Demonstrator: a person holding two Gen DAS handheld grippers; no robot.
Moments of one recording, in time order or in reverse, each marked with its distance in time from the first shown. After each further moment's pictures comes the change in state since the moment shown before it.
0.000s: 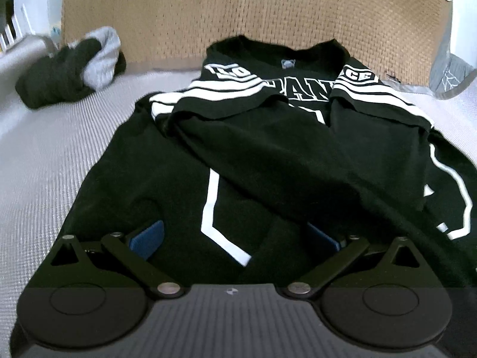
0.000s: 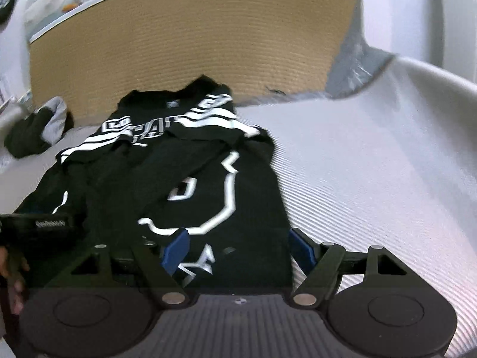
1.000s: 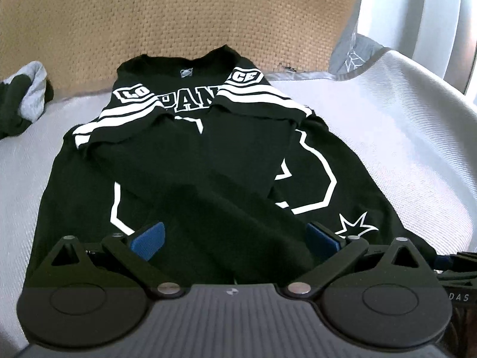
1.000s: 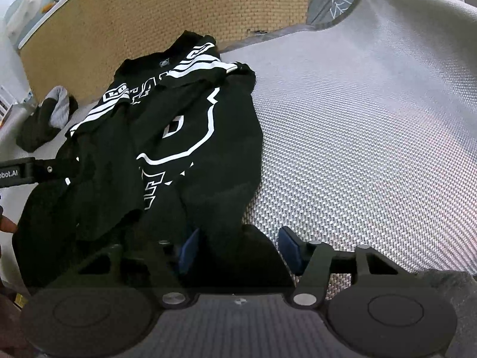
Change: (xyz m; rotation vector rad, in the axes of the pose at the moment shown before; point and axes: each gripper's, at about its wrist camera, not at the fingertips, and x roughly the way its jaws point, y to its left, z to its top) left arm -0.087 -0.065 -0.002 0.178 0.047 -0.237; right arm -0.022 -0.032 -0.040 0.085 0.210 0.091
